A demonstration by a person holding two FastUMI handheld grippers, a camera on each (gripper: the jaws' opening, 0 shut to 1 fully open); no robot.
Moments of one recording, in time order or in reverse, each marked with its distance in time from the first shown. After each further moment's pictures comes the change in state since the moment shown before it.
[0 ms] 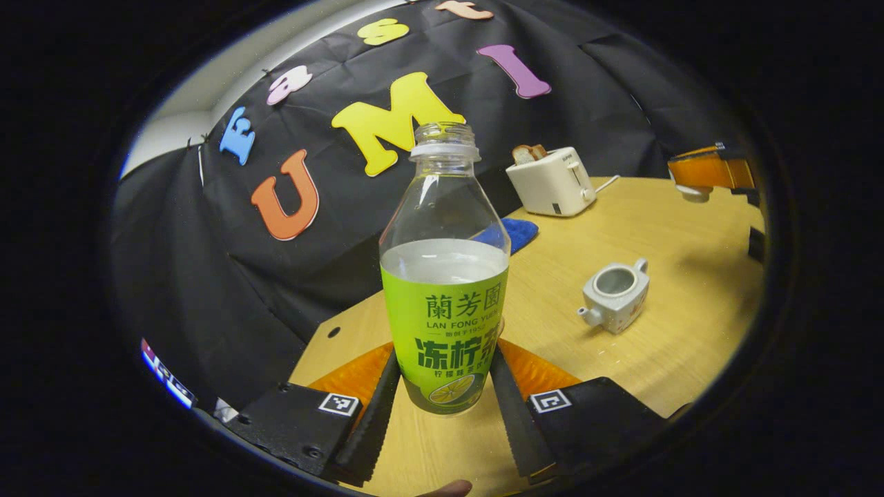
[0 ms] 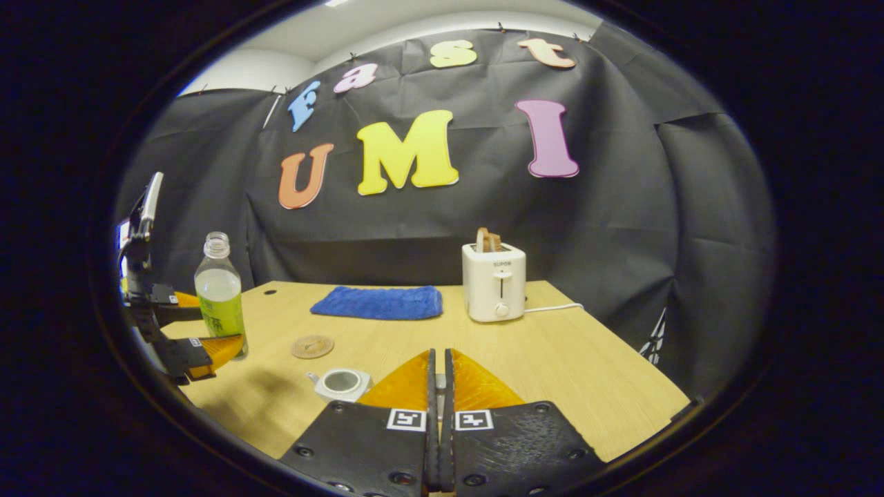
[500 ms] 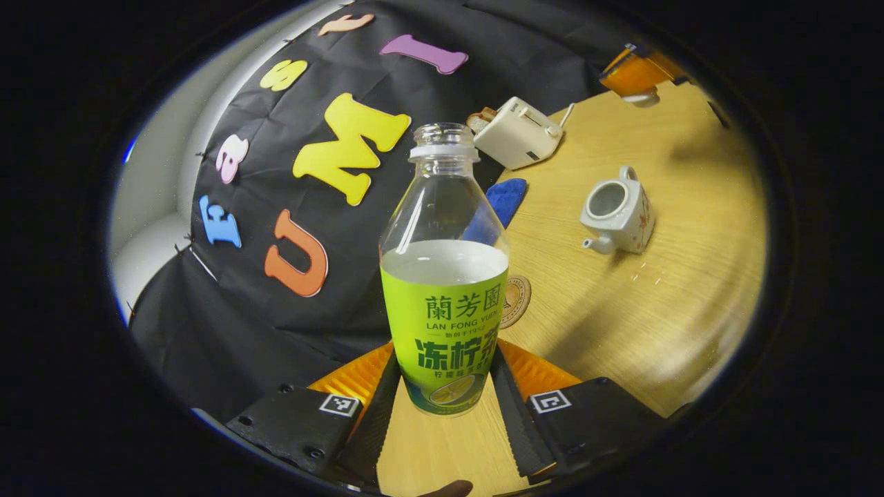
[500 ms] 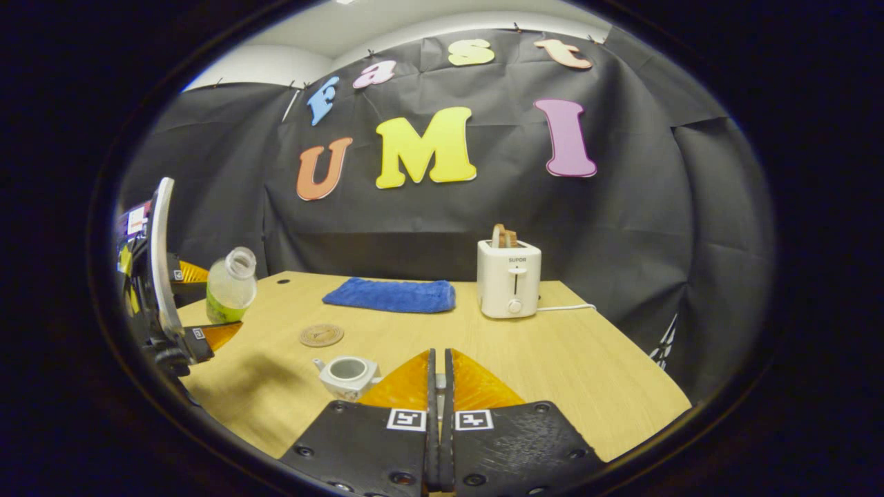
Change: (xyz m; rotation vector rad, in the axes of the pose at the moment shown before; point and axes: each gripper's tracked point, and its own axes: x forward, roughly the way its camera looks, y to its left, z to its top) left arm -0.007 0.011 -0.001 0.444 0.042 0.092; right arm -0.004 0.002 -0.008 -0.040 -0.007 0.059
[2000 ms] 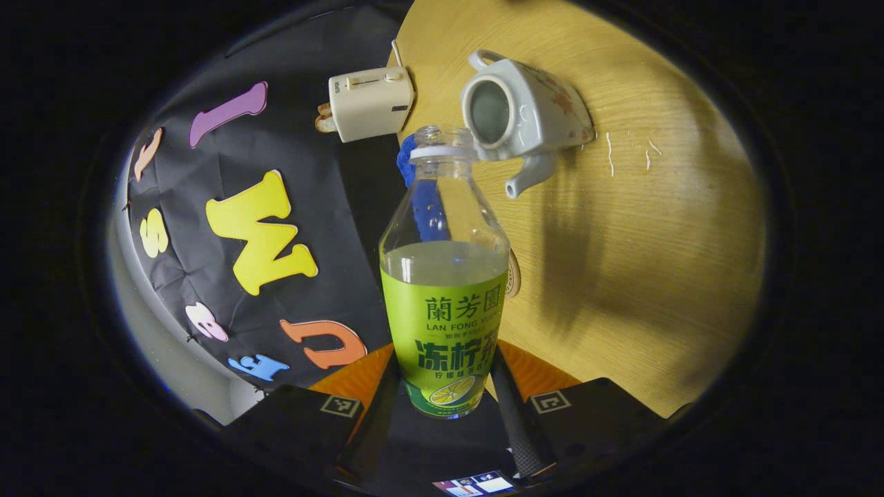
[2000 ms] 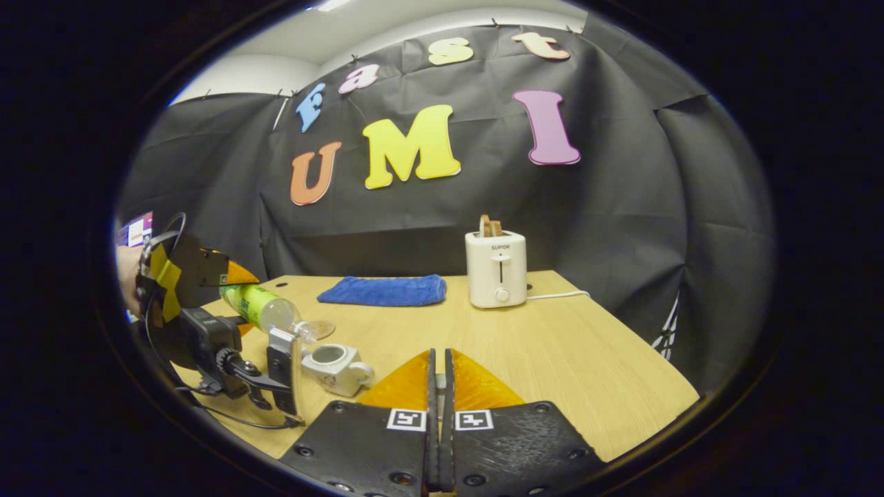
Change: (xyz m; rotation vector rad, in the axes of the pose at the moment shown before) left arm 0.037 -0.018 0.023 0.743 0.201 -0.015; right arm -0.004 -0.033 -0.024 0.060 0.000 0.011
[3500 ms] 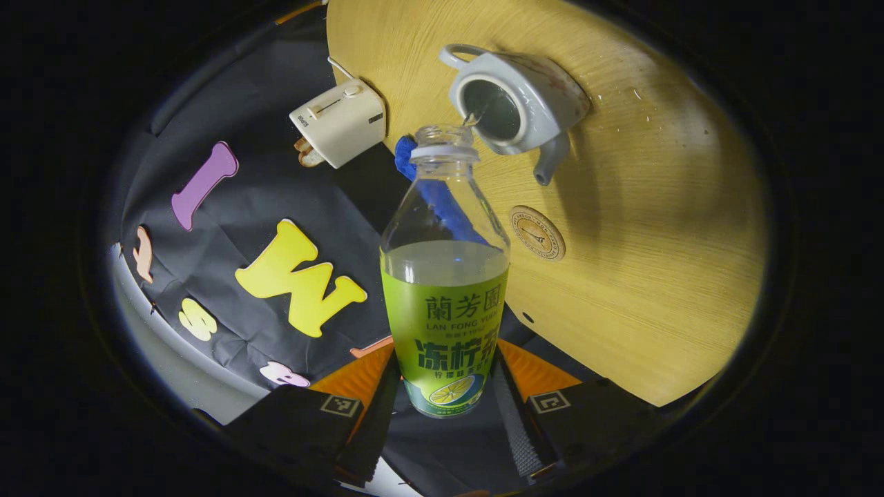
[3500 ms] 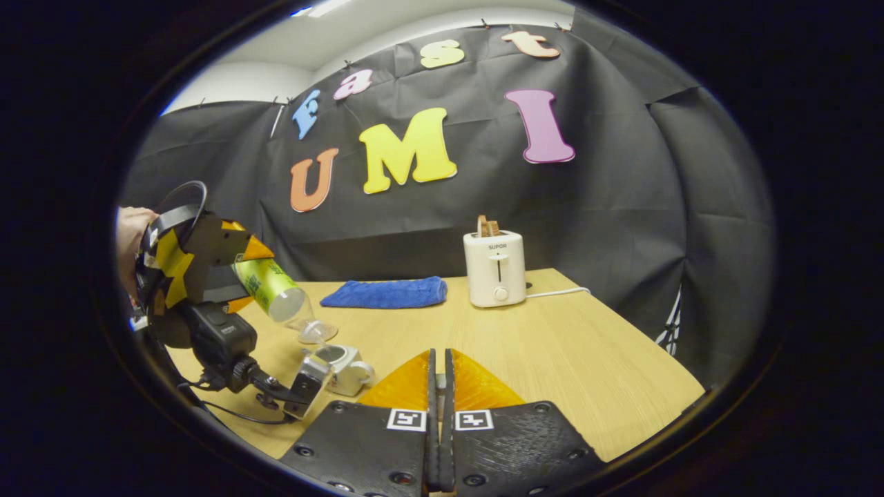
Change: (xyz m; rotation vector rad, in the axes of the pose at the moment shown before) left arm -0.021 0.060 0.012 0.361 0.092 0.132; right arm -0.005 -0.005 -0.001 0.034 -0.017 0.009
